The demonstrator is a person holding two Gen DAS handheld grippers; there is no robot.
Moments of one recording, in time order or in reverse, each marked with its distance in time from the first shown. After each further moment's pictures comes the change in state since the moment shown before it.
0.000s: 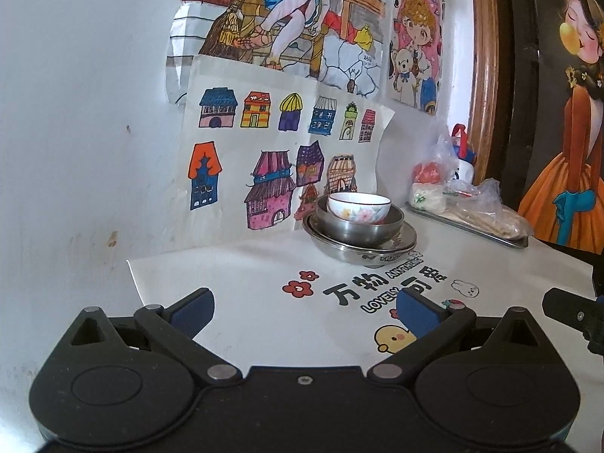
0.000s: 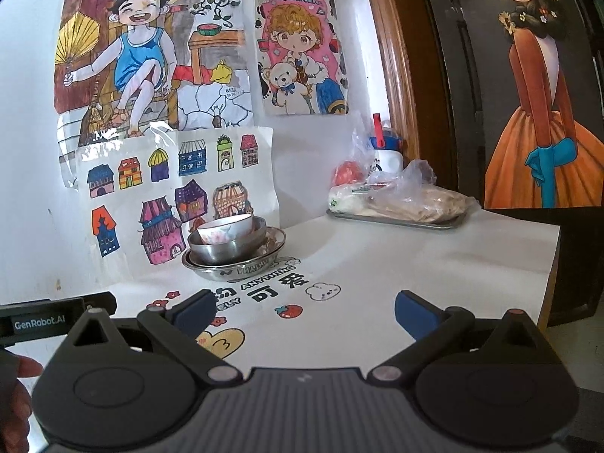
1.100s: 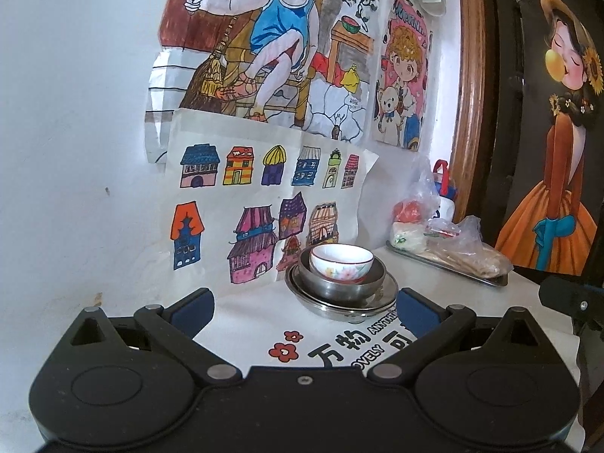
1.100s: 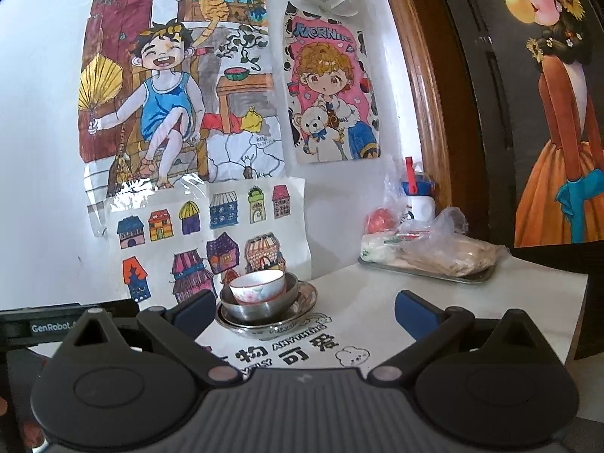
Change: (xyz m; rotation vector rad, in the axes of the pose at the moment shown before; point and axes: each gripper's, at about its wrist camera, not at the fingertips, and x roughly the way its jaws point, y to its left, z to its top) left arm 0.001 0.009 0.054 -0.003 -0.061 -0.082; right arm -0.002 0.004 0.051 -0.011 -0.087 0.098
